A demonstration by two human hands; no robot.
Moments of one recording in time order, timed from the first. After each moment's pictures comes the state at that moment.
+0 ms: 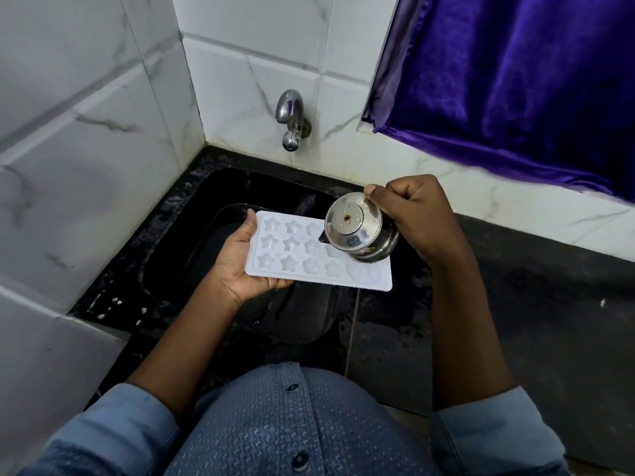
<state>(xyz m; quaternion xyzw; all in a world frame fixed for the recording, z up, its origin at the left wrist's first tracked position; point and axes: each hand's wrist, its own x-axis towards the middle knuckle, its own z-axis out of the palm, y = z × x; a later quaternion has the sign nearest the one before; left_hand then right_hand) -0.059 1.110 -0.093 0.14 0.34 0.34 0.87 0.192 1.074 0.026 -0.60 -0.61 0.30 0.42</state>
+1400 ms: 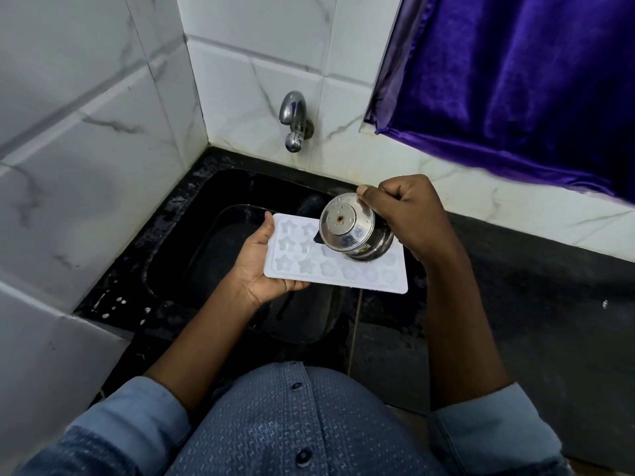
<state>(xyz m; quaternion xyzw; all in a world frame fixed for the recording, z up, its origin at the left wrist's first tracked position) -0.044 1.117 -0.116 0.15 0.31 0.34 0.87 0.183 1.082 0.017 -0.60 -0.62 0.29 0.42</state>
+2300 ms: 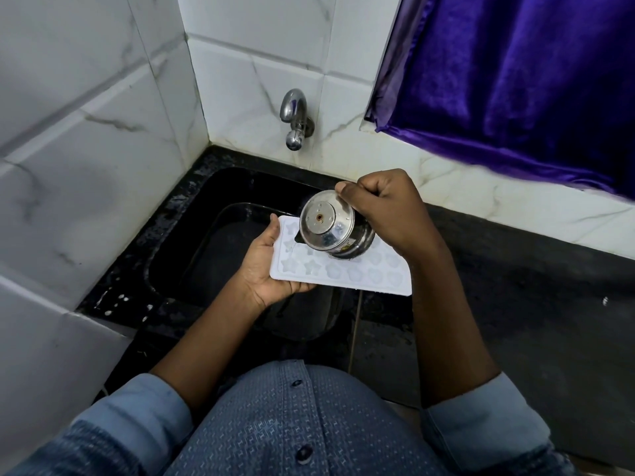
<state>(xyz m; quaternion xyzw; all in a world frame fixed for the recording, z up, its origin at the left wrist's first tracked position) -0.036 1.113 -0.128 0.10 0.22 0.32 0.92 0.155 1.081 0.024 -0.58 -0.64 0.30 0.41</state>
